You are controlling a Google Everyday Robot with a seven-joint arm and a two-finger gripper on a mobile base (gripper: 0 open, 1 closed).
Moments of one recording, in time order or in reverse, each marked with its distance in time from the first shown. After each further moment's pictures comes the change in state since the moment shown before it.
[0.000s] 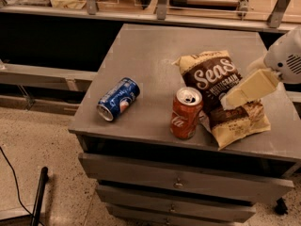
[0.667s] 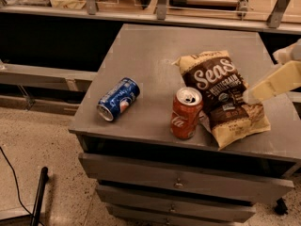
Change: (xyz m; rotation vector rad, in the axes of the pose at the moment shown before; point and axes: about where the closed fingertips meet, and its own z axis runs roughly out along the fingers) arm 0.010 -0.029 -0.021 -0.032 -0.123 0.035
